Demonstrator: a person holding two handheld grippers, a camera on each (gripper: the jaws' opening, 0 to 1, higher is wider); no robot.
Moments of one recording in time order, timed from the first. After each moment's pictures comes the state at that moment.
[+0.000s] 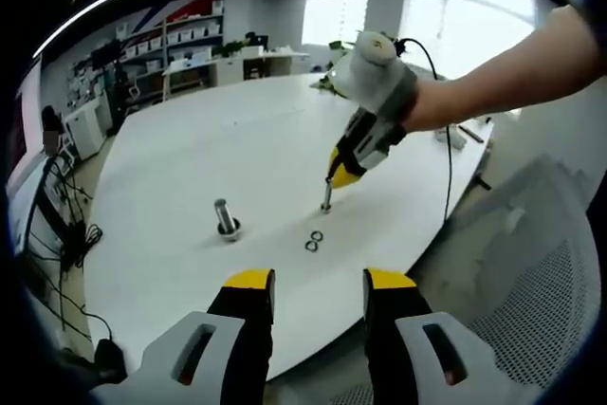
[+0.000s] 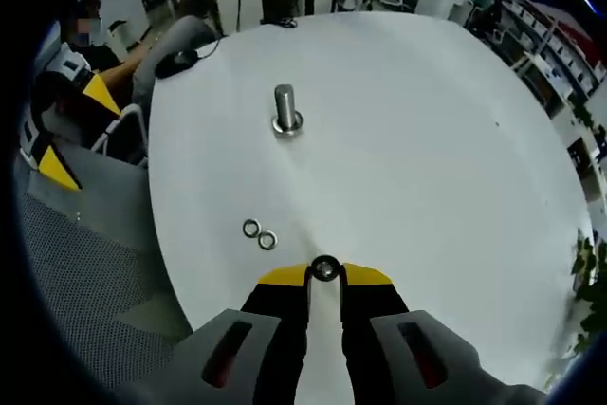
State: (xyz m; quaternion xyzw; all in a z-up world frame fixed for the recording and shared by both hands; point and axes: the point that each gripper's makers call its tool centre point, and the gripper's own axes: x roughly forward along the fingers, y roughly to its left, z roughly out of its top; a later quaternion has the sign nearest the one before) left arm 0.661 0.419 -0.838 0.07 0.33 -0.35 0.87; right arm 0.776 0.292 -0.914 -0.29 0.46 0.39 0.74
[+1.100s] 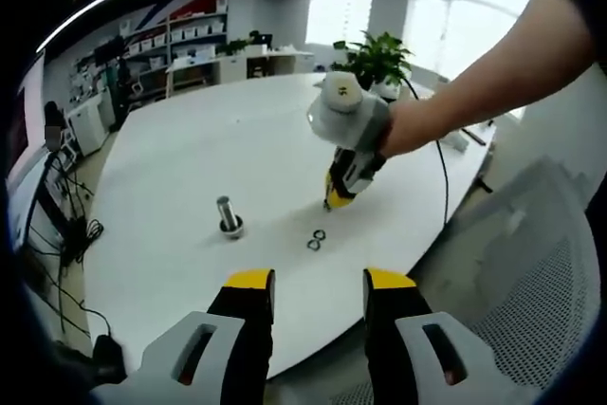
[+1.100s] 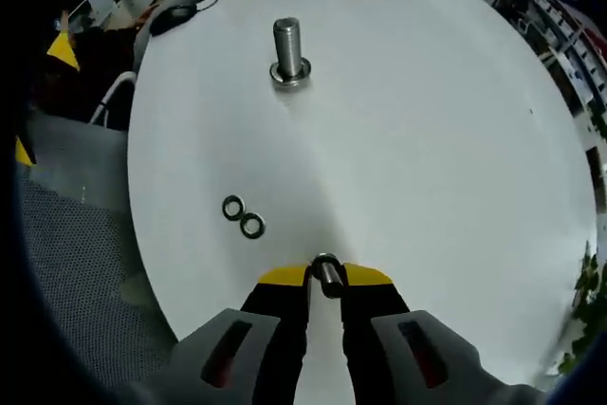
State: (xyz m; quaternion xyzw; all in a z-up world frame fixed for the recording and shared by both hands) left arm 0.662 0.422 -0.841 0.07 0.34 -0.34 0.88; right arm 0.777 0.290 -0.968 -0.33 0.51 0.40 0.68
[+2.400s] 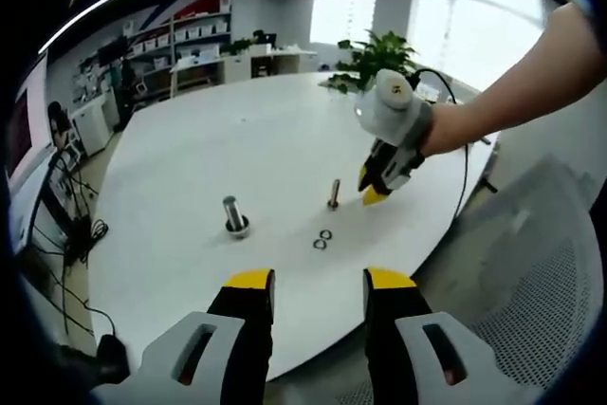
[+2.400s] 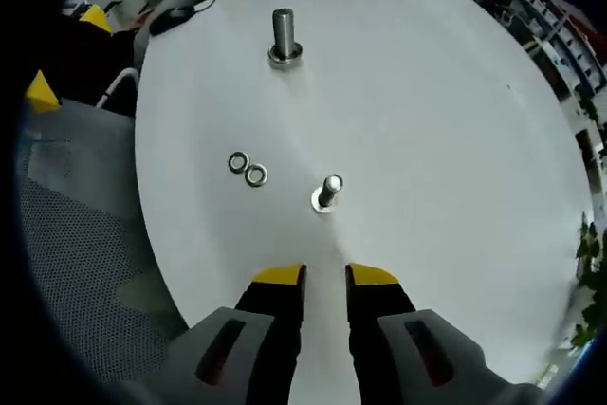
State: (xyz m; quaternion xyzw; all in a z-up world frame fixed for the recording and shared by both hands) left arm 0.666 0.425 -0.840 0.07 0.34 -0.33 0.88; right arm 0.748 0.253 -0.953 -0.31 0.51 0.37 0.71
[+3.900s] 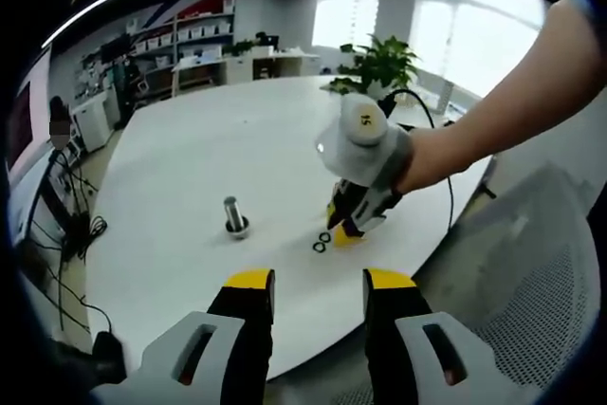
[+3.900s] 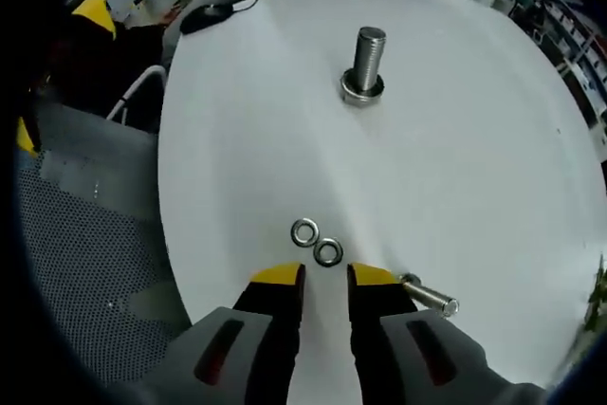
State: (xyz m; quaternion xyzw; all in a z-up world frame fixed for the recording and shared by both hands) left arm 0.665 0.426 -0.838 0.06 0.33 -0.33 0.88; right arm 0.739 0.332 -0.974 -0.31 0.49 0.44 0.68
